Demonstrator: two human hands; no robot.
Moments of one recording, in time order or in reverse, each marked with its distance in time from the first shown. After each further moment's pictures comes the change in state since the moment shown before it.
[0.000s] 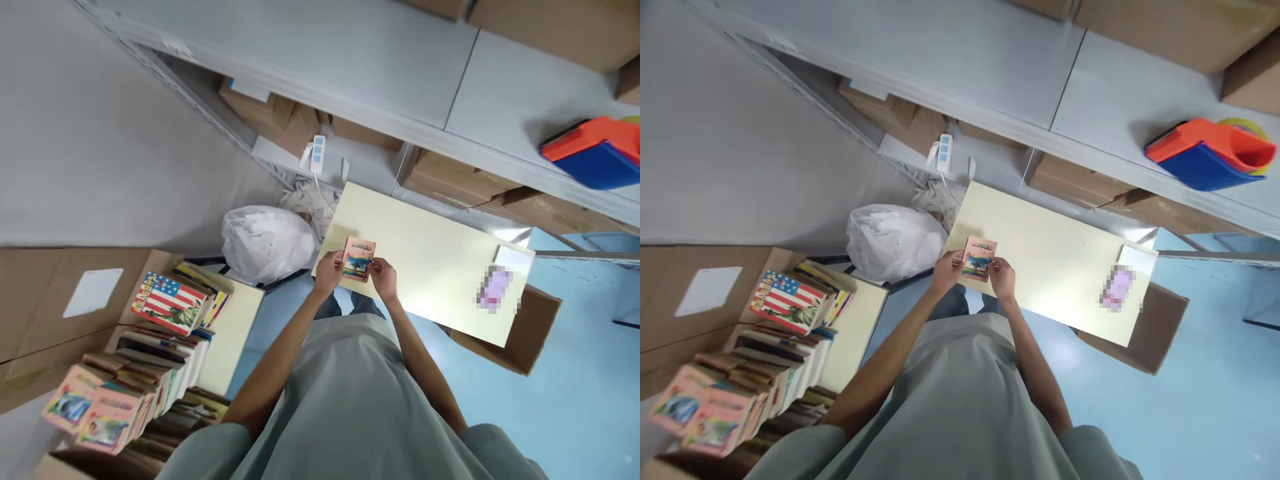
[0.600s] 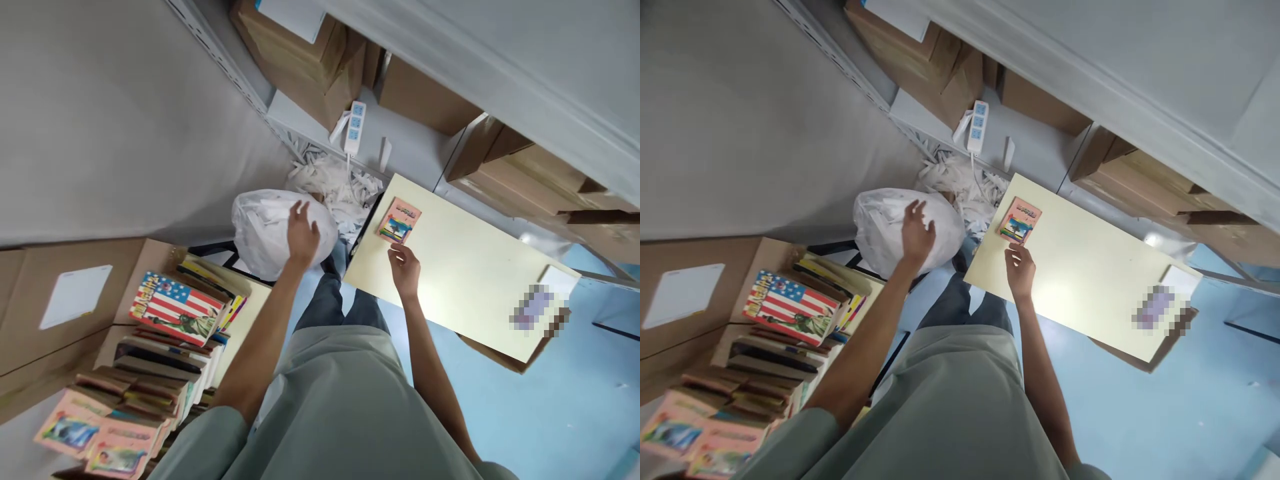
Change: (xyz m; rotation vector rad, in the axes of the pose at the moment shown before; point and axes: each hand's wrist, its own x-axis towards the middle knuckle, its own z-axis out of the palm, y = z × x) left_hand 0.119 -0.111 -0.142 0.154 0.280 -0.014; right_hand 0.037 -0.049 0.089 0.090 0.113 -0.084
